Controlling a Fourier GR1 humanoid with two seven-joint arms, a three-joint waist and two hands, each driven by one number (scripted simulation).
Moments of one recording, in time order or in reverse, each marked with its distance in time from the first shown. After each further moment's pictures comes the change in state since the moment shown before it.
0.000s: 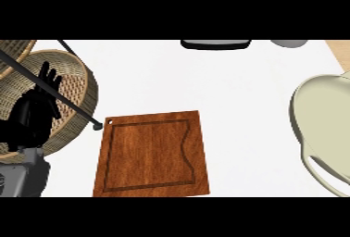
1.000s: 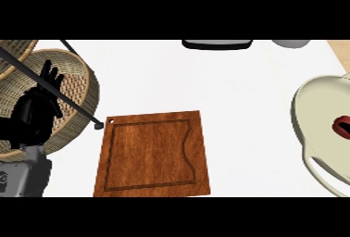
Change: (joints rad) left arm -0.017 -0.018 0.014 0.009 -0.026 -0.019 0.003; right arm -0.150 -0.030 -0.111 0.593 -0.308 -0.027 -0.391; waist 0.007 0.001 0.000
